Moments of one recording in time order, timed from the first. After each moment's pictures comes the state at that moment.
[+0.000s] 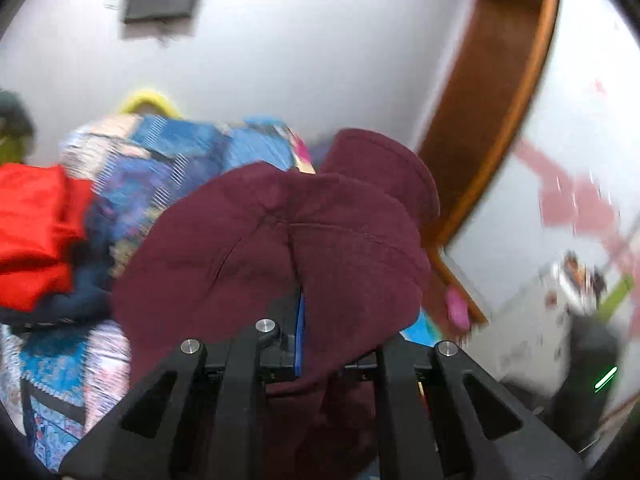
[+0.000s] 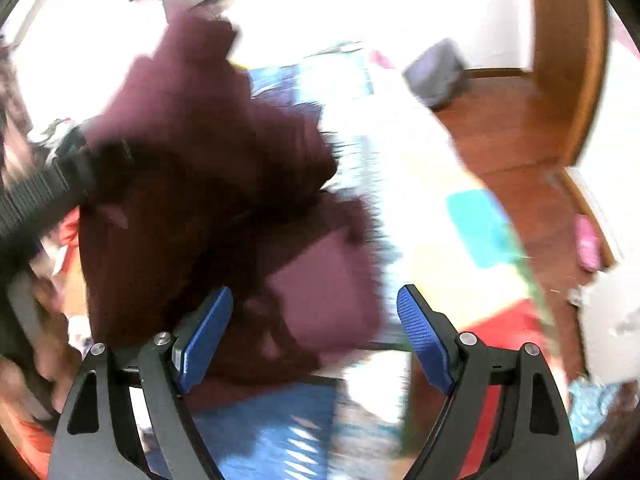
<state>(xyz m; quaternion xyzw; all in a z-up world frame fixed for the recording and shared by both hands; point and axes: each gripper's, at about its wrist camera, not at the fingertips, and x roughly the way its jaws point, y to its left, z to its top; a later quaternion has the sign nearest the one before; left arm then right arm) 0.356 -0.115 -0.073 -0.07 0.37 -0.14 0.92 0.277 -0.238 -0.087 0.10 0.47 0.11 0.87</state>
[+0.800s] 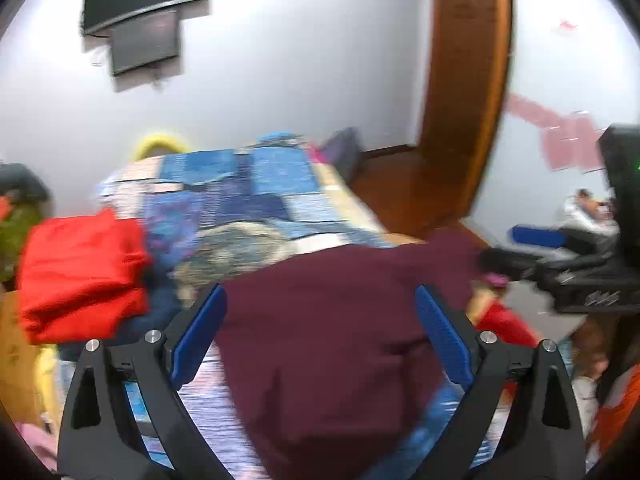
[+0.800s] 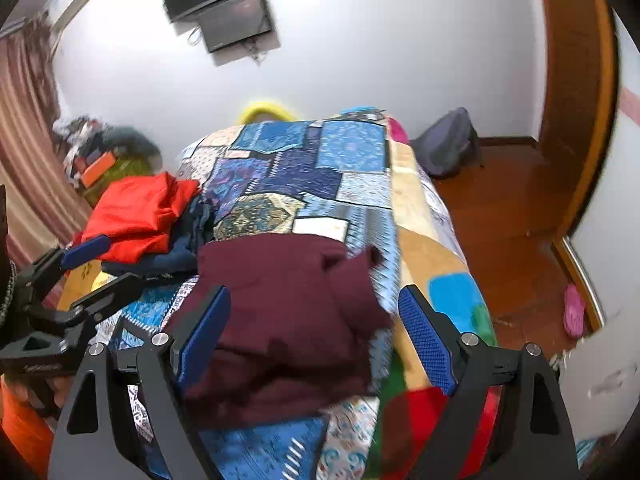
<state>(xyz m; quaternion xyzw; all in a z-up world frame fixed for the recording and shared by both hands) 0.302 -0.045 -0.050 0.04 0.33 -0.10 0.94 0.269 -0.220 -0.023 0.04 0.38 0.16 0.91</state>
